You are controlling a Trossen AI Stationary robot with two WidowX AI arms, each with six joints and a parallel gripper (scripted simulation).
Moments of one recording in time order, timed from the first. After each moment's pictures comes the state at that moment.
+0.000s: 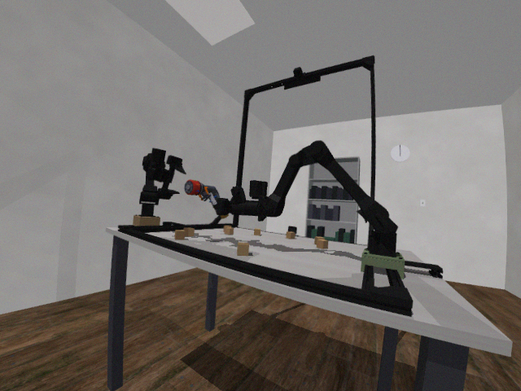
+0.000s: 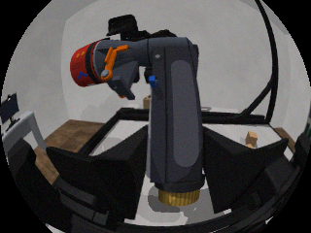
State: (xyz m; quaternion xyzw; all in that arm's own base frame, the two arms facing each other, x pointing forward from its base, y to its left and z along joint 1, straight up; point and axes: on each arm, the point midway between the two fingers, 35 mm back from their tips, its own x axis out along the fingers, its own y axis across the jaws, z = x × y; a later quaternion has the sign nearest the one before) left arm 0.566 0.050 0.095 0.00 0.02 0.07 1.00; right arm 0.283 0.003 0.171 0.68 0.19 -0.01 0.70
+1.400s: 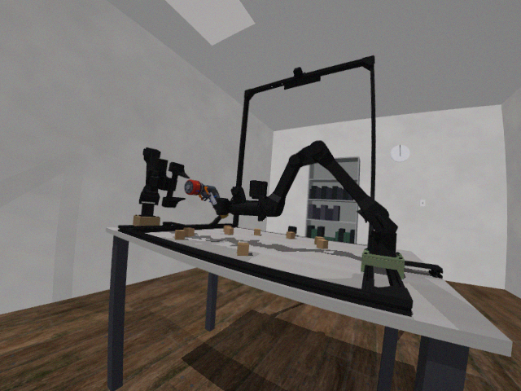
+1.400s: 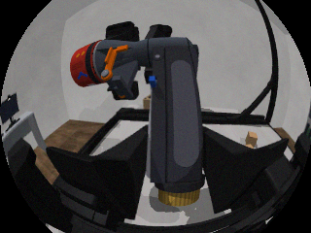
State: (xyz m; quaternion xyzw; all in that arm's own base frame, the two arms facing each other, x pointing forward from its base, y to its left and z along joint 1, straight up) left arm 0.566 0.050 0.095 0.00 0.02 0.07 1.00; right arm 0.308 0.013 0.147 0.70 0.14 0.05 0.70
